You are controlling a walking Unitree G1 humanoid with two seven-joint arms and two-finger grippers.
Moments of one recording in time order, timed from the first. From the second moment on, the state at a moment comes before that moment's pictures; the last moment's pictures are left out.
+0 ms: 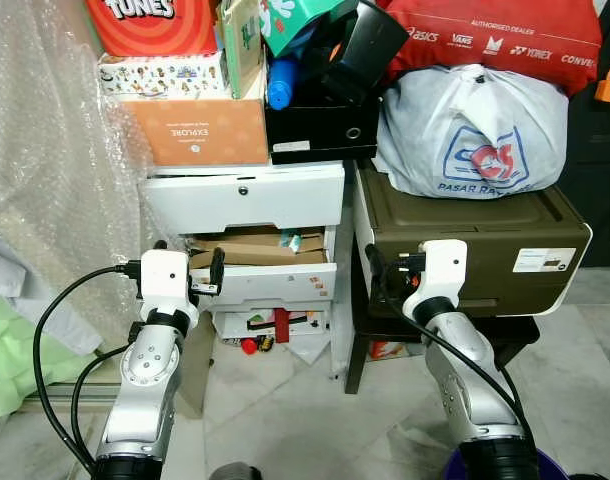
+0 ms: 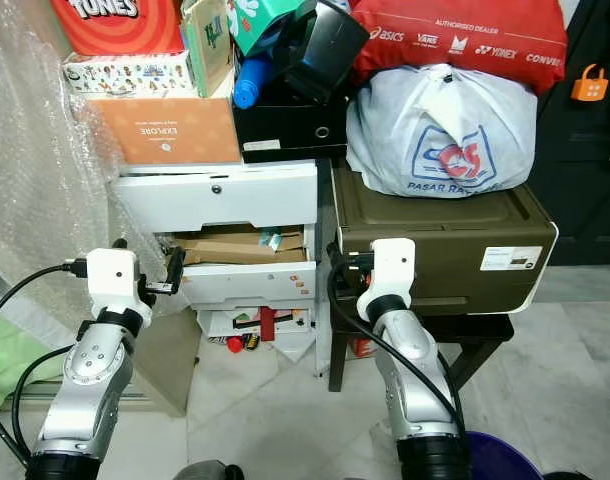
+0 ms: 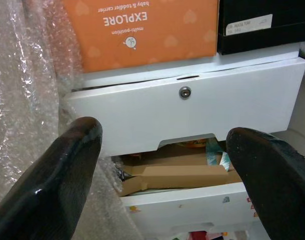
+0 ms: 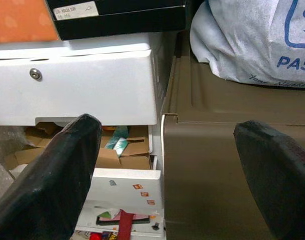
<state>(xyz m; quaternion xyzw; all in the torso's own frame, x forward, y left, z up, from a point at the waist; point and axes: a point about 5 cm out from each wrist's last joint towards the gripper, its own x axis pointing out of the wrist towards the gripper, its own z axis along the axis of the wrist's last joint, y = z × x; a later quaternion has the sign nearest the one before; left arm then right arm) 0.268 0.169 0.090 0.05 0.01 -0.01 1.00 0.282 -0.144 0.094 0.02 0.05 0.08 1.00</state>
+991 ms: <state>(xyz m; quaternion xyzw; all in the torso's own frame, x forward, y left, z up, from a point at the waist) 0.270 0.164 0.094 0.02 0.00 -0.05 1.00 0.287 -0.145 0.096 0.02 0.04 0.08 1.00</state>
